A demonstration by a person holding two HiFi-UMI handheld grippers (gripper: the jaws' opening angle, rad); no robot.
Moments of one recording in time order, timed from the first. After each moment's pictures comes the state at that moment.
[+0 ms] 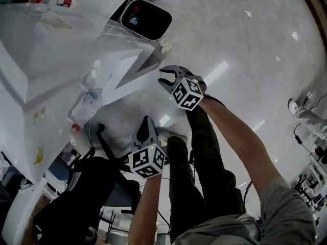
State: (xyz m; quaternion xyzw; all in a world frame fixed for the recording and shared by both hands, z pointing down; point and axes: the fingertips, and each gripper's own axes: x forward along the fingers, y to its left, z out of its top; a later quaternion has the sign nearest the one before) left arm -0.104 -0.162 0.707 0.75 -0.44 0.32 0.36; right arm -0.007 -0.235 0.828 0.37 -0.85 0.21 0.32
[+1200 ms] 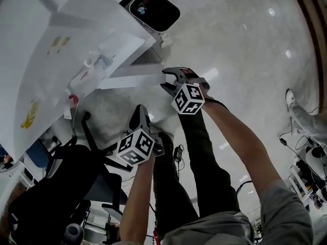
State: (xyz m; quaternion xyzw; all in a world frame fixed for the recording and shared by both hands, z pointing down) left arm -0.134 -0.156 0.733 0.69 -0.50 0.22 0.48; right arm -0.037 -0.187 0.825 0.27 -0.87 0.11 0.40
